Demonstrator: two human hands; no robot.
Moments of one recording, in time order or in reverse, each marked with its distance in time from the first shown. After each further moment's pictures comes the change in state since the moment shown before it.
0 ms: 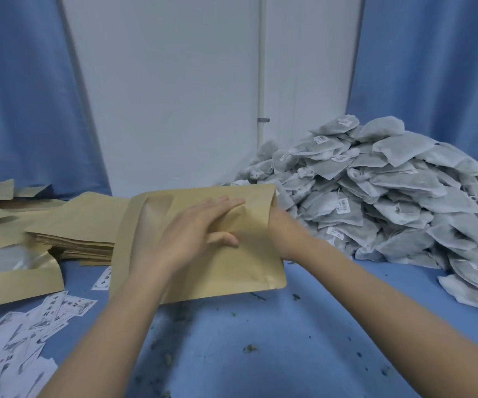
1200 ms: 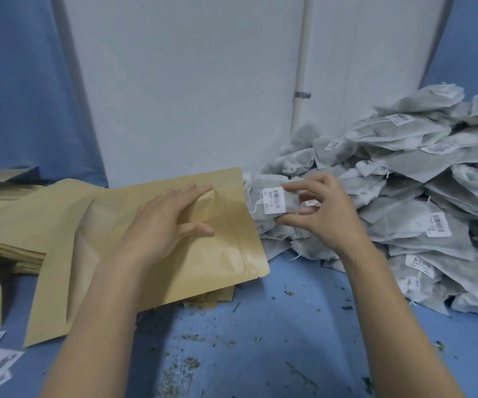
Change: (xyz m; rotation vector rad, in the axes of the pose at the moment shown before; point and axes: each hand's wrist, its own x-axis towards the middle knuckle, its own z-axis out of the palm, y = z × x) left_hand 0.062 -0.134 0.018 -0.005 0.091 -0.264; right_hand 0.121 0.074 0.053 0.706 0.511 -0.102
